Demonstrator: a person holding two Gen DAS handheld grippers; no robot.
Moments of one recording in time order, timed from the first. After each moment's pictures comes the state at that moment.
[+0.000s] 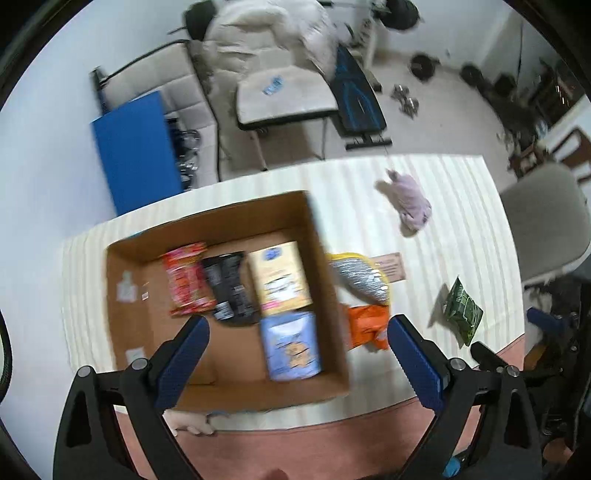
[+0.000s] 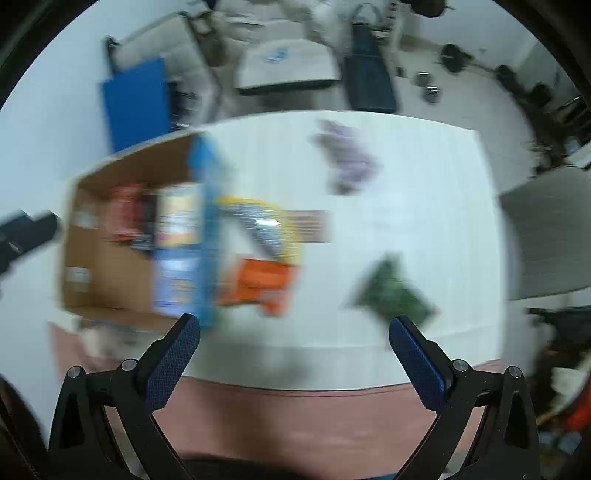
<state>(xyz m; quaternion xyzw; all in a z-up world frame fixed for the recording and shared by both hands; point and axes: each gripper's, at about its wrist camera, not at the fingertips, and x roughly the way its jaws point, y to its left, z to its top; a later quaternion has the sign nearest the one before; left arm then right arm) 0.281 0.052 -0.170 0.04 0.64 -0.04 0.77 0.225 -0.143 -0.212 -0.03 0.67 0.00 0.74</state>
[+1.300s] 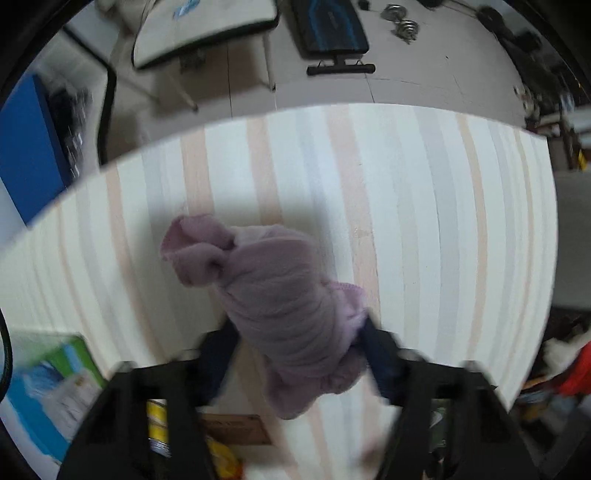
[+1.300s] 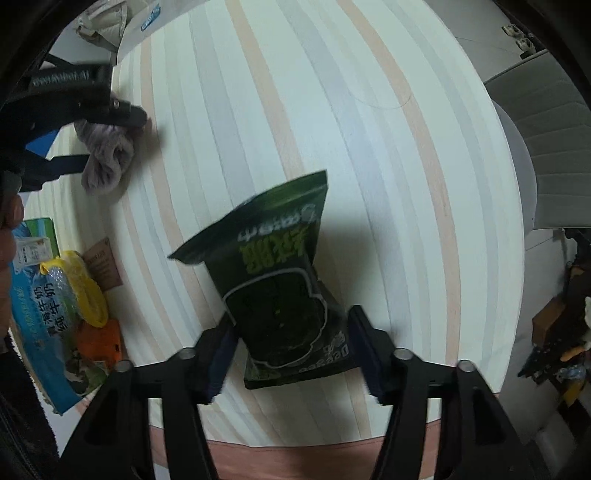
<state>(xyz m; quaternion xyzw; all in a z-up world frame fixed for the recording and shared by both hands) 0.460 -0.162 -0.394 0.04 0.75 -0.05 0.66 0.298 -0.355 -0.368 0.13 0.76 -0.04 0.64</state>
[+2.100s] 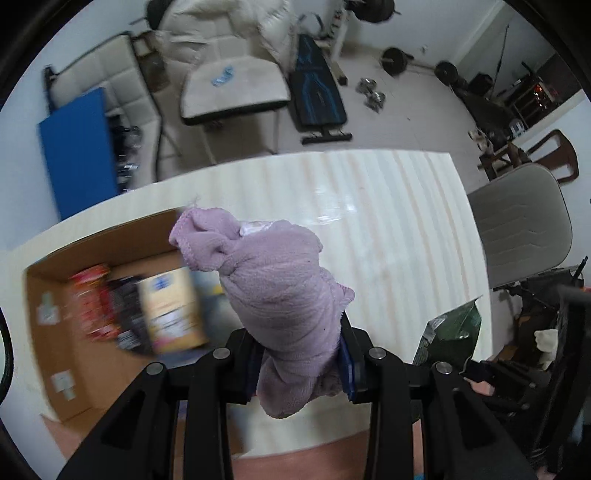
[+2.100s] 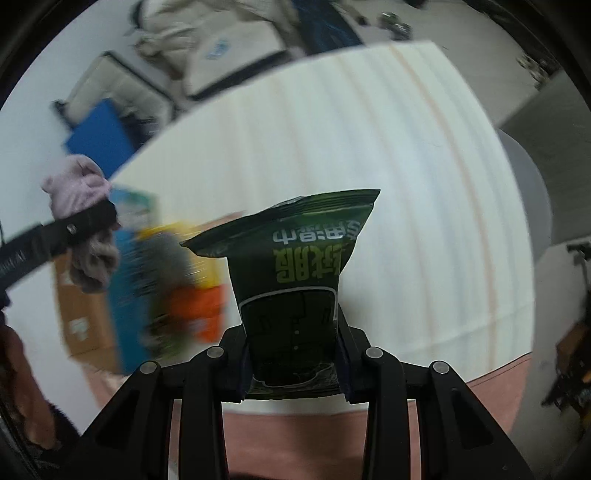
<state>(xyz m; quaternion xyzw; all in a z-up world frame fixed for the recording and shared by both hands) 0.298 0.005 -0.196 -0.01 0.63 -0.10 0.77 0.235 -0.229 -0.251 0.15 0.68 0.05 0.72</state>
